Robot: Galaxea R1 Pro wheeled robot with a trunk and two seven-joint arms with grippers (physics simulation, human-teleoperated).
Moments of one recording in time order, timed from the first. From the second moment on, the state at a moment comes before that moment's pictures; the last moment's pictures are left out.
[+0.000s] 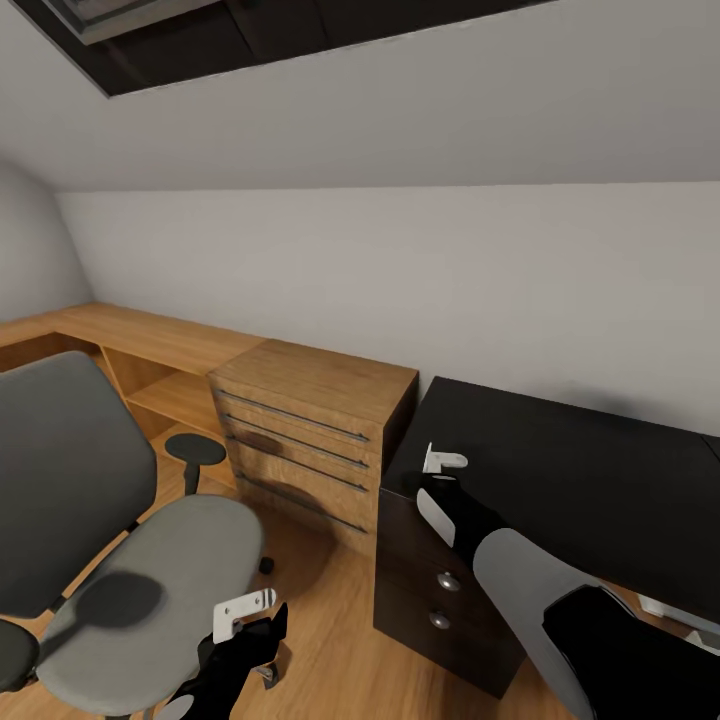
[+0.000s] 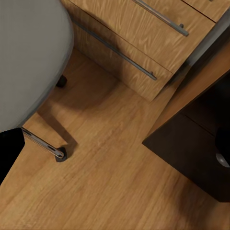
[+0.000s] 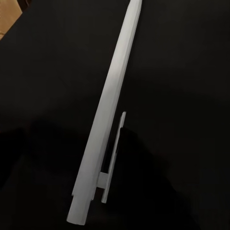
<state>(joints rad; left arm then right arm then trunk) 0.08 -0.08 -0.18 -1.62 0.32 0.45 0.34 -0.96 0.14 0.38 -0.34 -0.46 0.25 -0.38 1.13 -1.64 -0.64</state>
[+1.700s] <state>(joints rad) 0.08 -0.08 -0.18 -1.61 0.32 0.45 0.34 -0.96 0.14 0.29 -0.36 -0.46 0.33 -0.38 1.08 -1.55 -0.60</state>
